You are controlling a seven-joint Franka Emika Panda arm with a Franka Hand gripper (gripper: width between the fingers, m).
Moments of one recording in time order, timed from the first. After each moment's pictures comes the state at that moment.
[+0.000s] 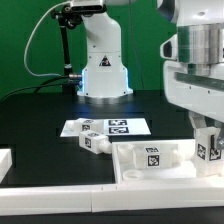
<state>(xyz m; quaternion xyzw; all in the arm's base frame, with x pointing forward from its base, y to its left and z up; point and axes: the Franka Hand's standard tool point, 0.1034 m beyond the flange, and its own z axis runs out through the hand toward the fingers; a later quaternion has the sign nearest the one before) 0.641 0.114 0.075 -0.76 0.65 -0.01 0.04</state>
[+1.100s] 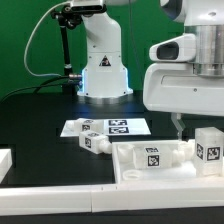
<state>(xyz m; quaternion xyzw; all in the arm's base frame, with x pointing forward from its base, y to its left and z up) 0.637 0.116 0.074 -0.98 0.22 -0.02 0.01</state>
